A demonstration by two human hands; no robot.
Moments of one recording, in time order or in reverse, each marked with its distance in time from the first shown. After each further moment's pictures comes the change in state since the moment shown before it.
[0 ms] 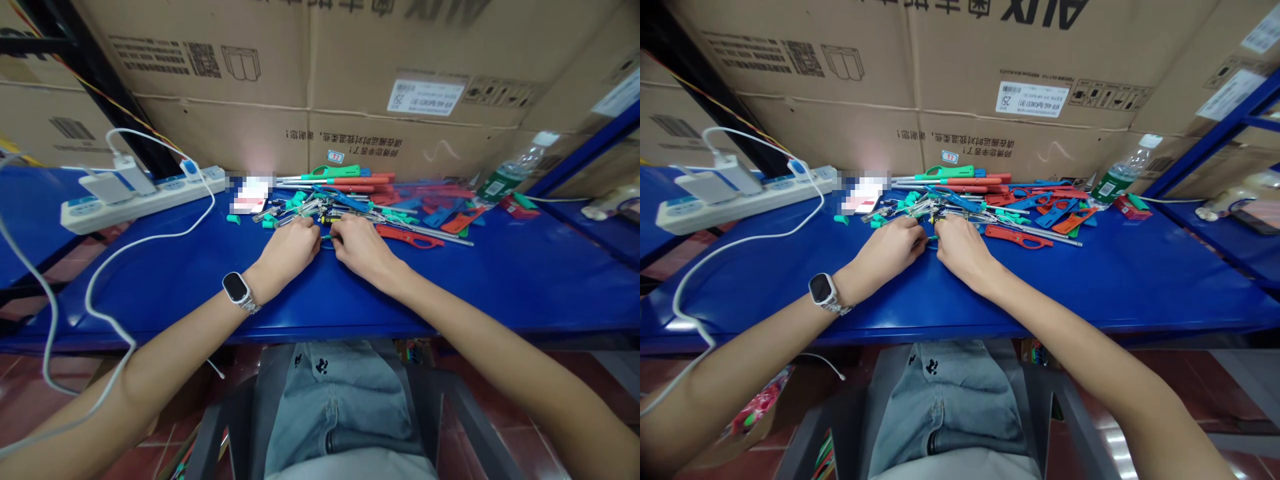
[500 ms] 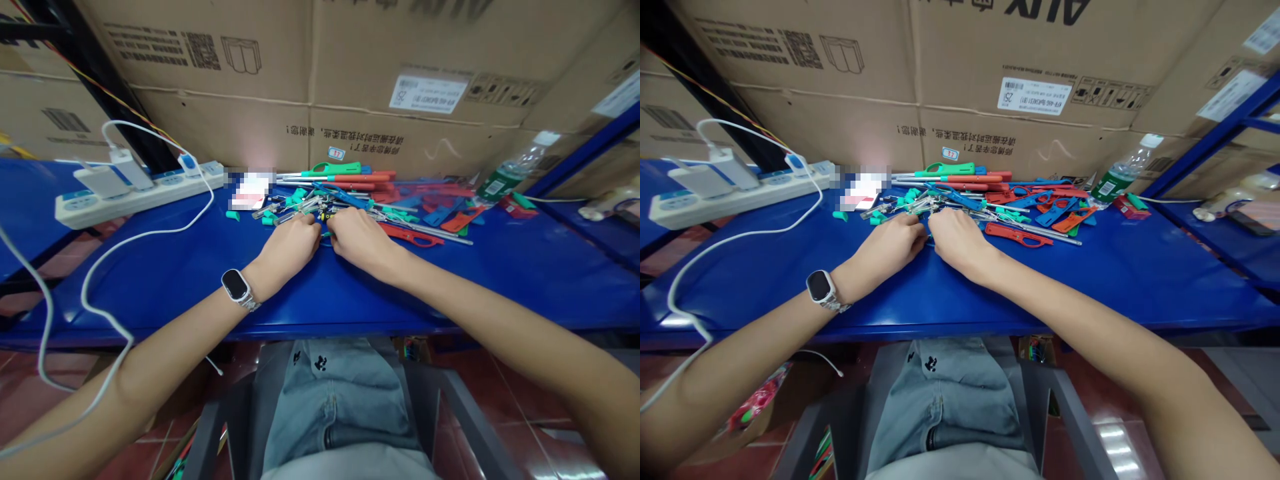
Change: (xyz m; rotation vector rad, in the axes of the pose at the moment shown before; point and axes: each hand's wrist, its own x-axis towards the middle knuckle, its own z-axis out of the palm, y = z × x) left_hand 0.001 0.002 -0.003 0.026 -0.035 0.008; right_hand 0.011 -0.011 -0.018 -0.156 -0.116 -0.029
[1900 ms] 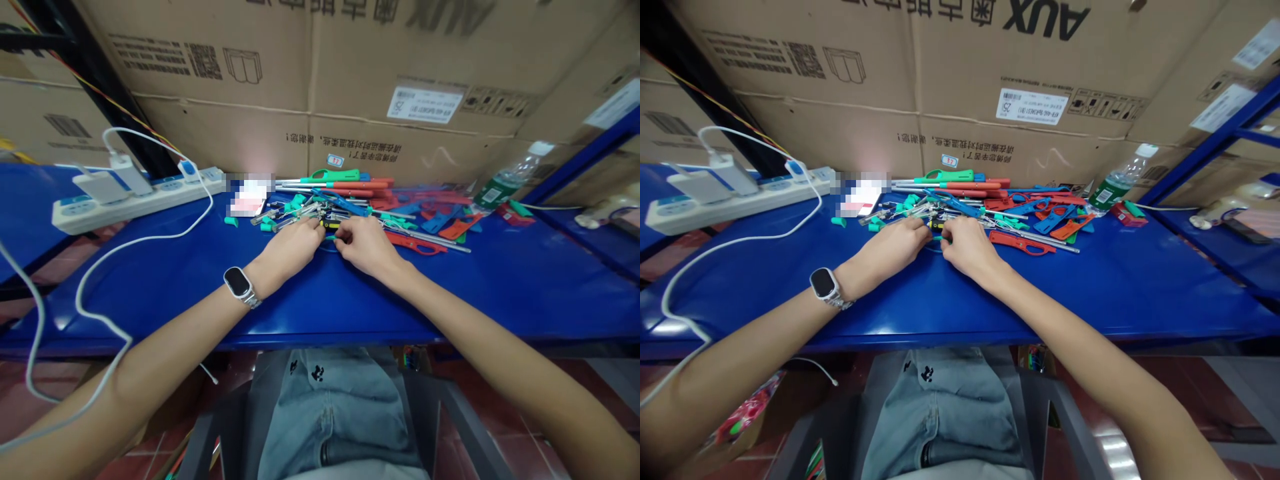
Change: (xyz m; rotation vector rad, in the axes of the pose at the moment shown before) left_hand 0.014 0.002 -0.003 0.139 -0.082 0.073; right_hand -0.005 0.026 0.023 0.322 0.173 0.090
